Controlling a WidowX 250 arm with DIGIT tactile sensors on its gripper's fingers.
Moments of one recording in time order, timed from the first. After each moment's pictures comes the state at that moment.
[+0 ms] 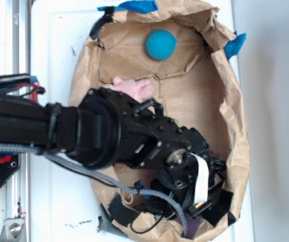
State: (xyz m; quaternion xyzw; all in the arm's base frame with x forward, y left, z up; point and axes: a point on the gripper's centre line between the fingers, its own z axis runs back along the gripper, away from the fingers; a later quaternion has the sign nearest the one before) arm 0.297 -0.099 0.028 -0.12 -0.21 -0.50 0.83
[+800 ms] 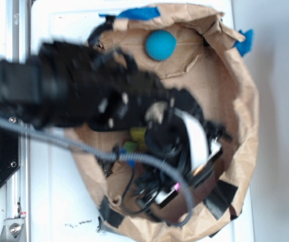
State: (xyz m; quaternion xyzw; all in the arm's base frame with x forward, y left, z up) arm 0.301 -0.044 0.100 -0.10 -0.24 -0.40 0.88
